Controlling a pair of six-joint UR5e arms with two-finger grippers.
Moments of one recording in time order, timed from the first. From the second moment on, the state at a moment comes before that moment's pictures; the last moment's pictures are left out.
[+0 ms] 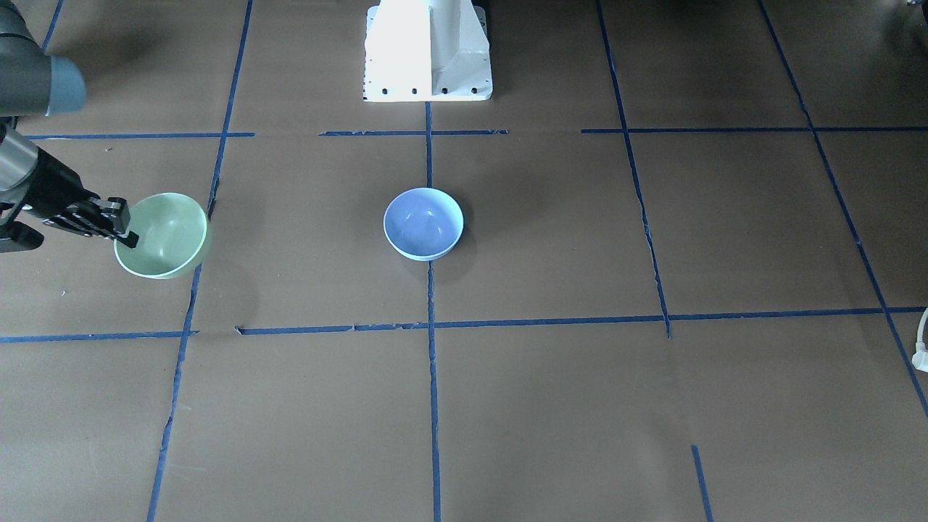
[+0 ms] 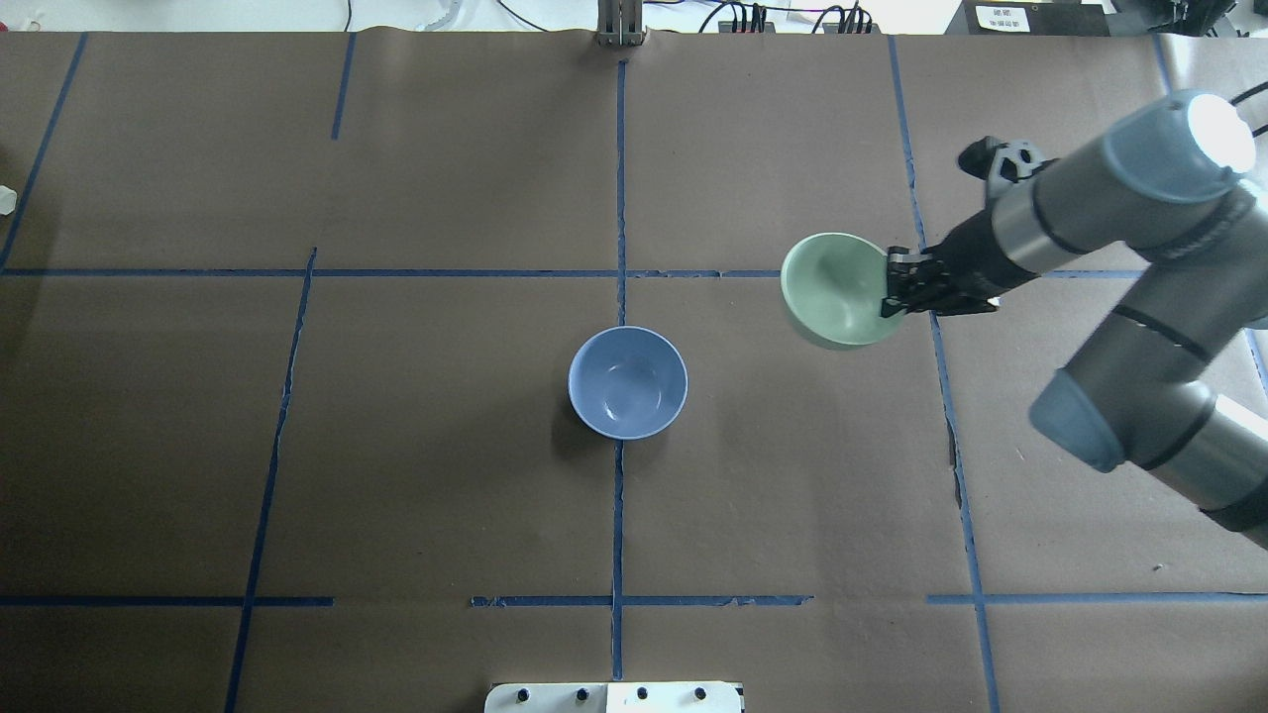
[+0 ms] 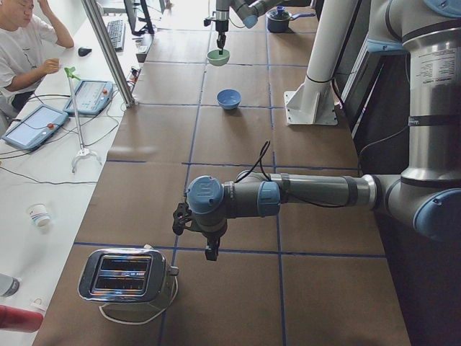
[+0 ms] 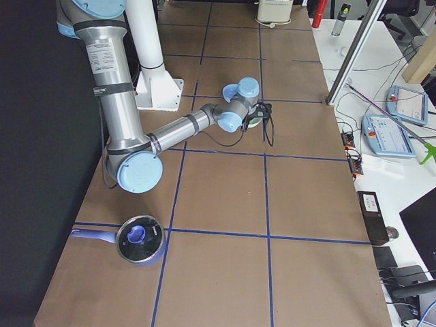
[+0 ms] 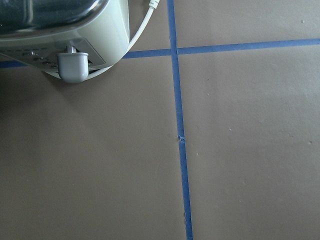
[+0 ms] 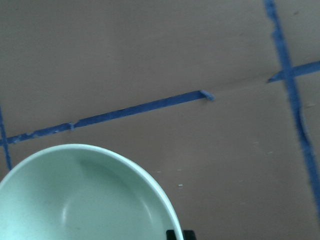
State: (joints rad) left arm -1.61 -1.46 -1.71 -1.48 -2.42 0.17; right arm 0.81 -1.26 1.77 -1.17 2.20 1.35
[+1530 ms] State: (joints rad) left arm -1.61 -1.46 -1.70 -1.47 -2.42 0.17; right arm 0.51 -0.98 1.71 -1.39 1.89 1.59
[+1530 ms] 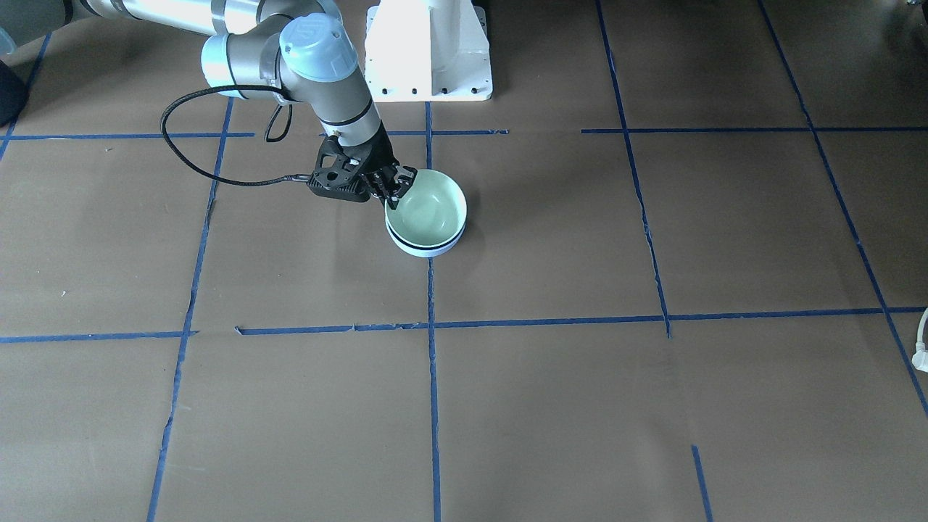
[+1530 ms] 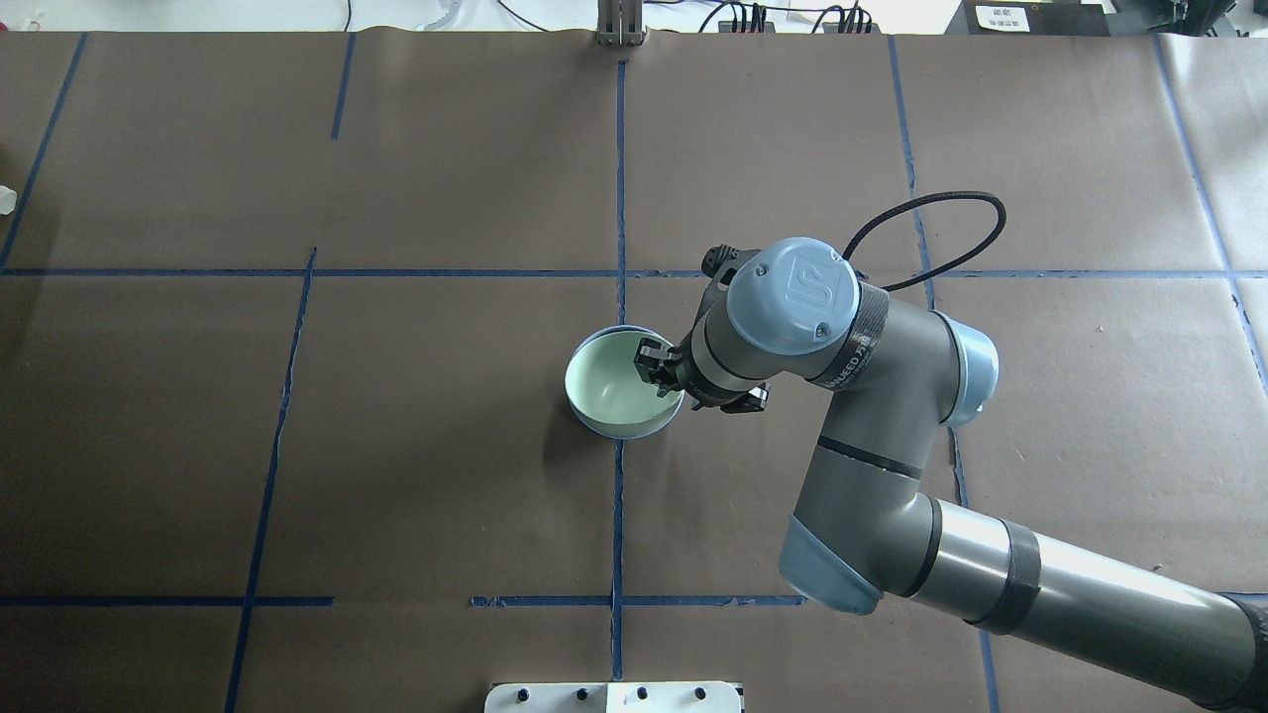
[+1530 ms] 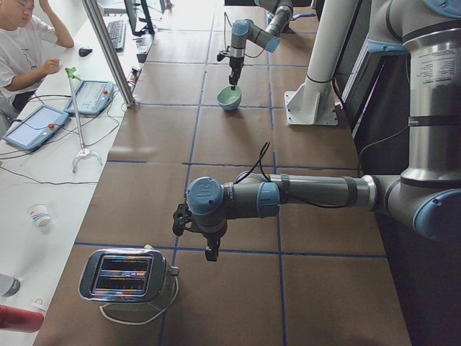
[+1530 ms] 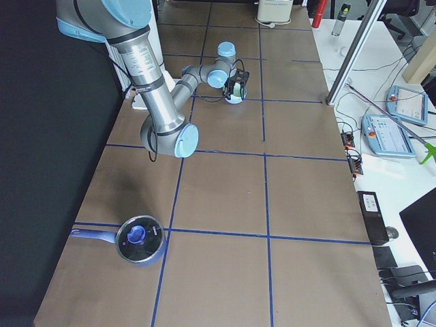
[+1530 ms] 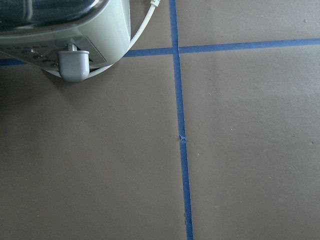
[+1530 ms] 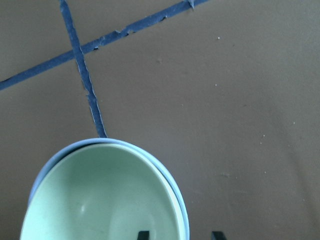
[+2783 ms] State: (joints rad) left arm -1.59 -1.46 -1.69 -1.52 -2.31 0.15; right arm 1.22 -1.27 1.71 -1.81 2.24 0.22
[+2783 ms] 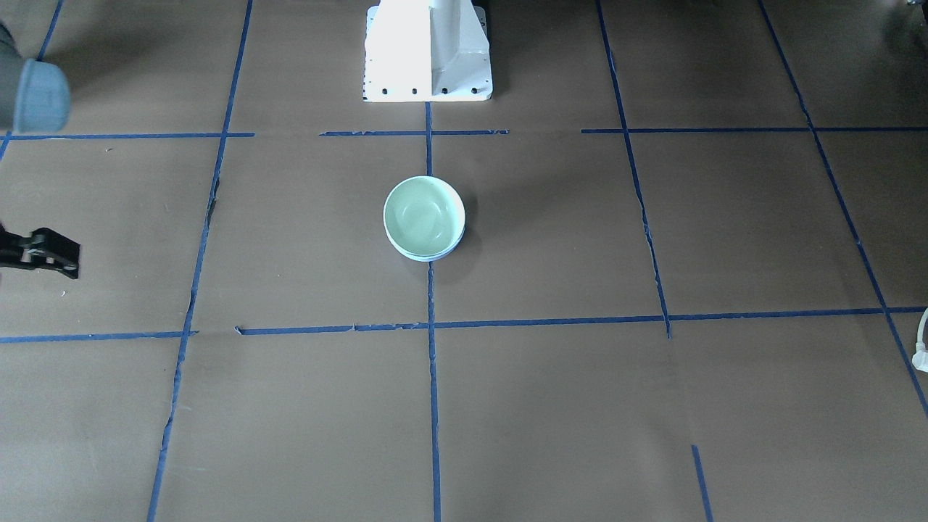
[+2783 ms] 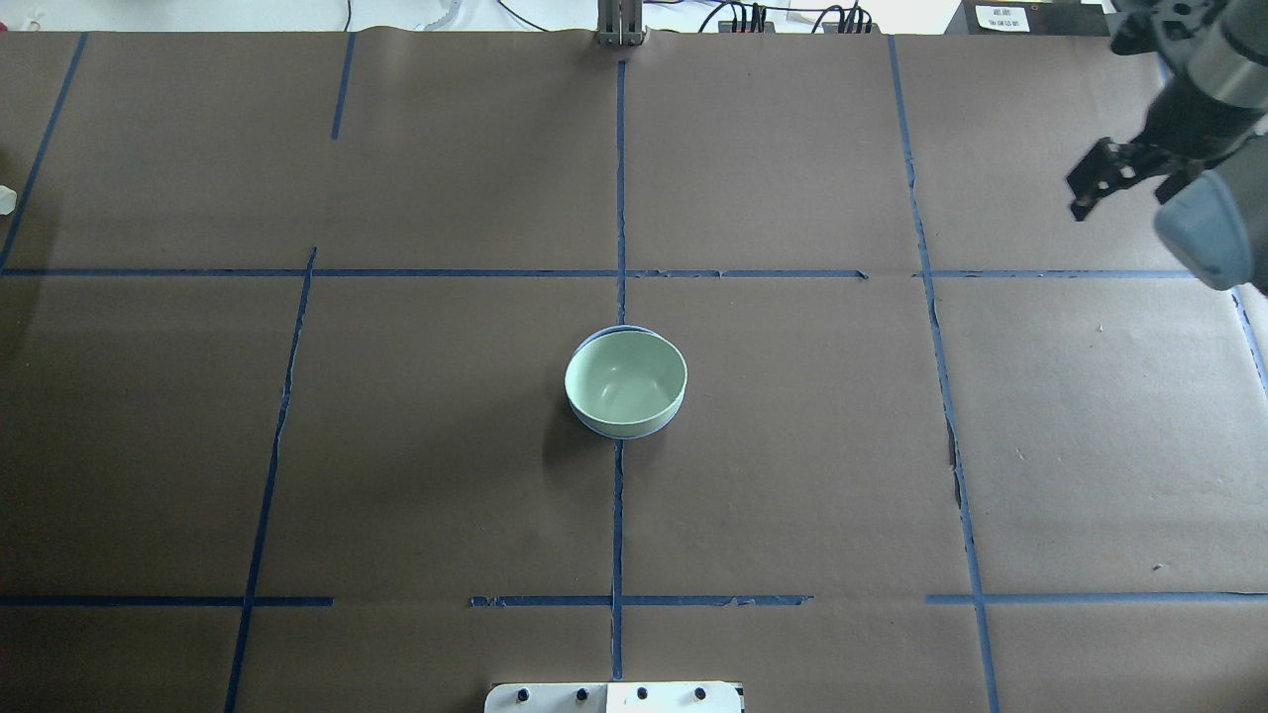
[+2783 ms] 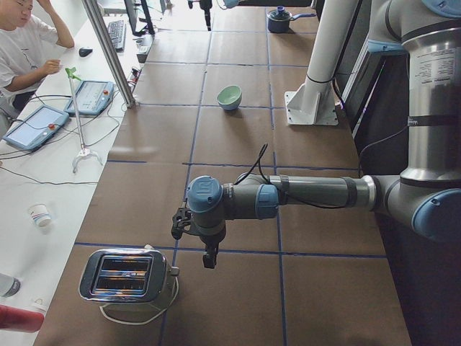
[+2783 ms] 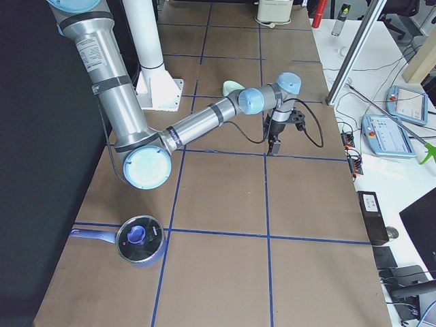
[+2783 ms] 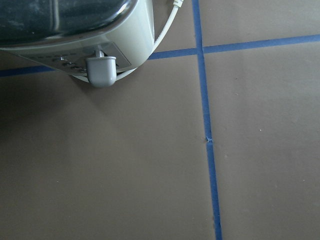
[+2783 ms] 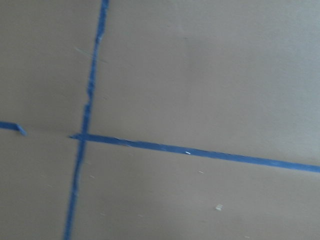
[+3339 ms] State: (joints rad) left arm -1.59 -1.47 -1.70 -1.51 -2.33 0.14; right arm 1.51 -1.63 1.74 -1.79 2.28 -0.21
